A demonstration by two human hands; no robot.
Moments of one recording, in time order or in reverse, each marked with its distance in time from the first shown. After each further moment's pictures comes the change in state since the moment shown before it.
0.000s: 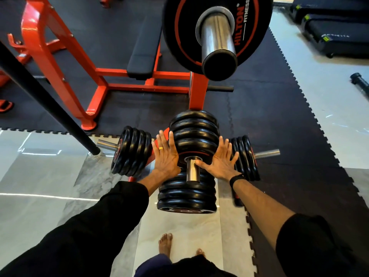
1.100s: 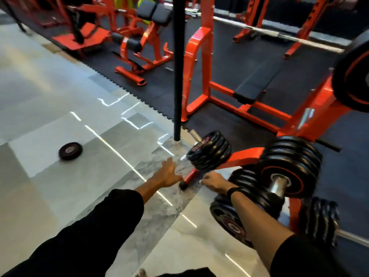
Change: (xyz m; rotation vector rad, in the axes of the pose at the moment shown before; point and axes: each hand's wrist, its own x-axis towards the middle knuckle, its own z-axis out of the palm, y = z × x) left_hand -0.271 -0.175 -0.077 -0.478 -0.006 -0.666; right_hand -0.142 -0.224 0.118 -0.226 -0.669 -0.383
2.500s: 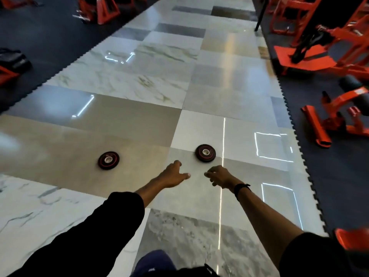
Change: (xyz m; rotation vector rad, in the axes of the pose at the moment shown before) left_hand -0.023 -0.479 -0.371 -0.602 0.553 -0.744; right_hand 0.317 -0.639 0.249 -0.458 -0.513 -0.593
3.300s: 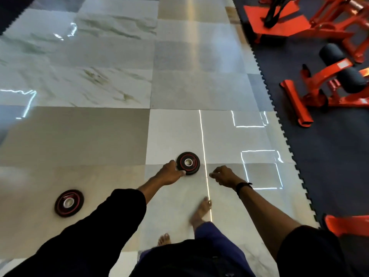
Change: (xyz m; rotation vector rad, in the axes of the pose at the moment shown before) left_hand 0.368 0.107 -0.089 0.040 -0.226 -0.054; right_hand 0.299 -0.009 -0.172 0.091 0.049 0.260
